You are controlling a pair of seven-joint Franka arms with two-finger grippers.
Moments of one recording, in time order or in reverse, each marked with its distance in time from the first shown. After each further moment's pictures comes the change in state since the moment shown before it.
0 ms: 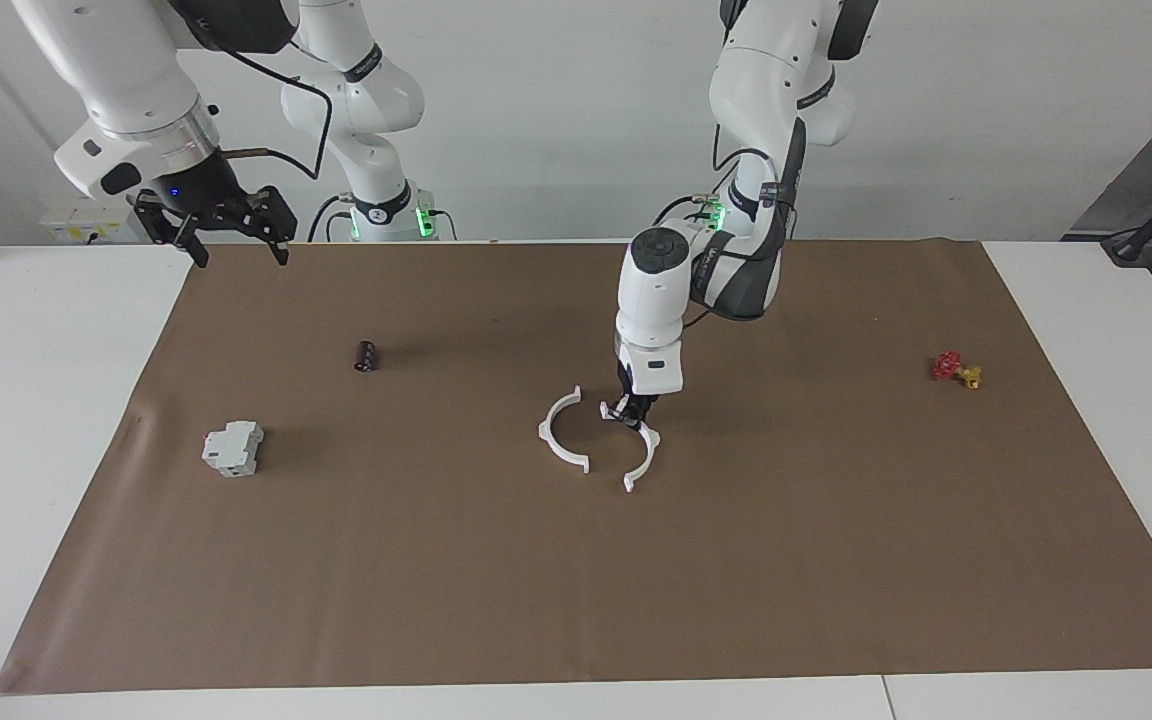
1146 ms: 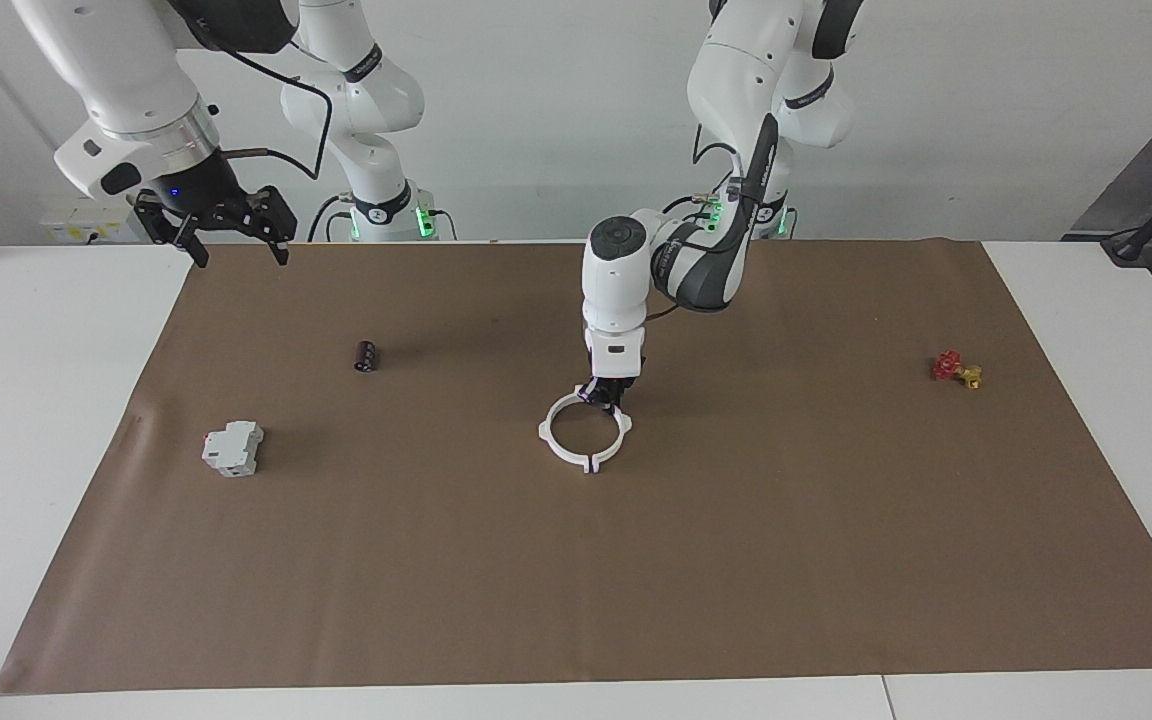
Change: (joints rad) left arm -0.068 0.003 -0.001 -0.021 0.035 -0.010 -0.007; right arm 0.000 0.000 0.000 0.000 0.000 0.000 0.000
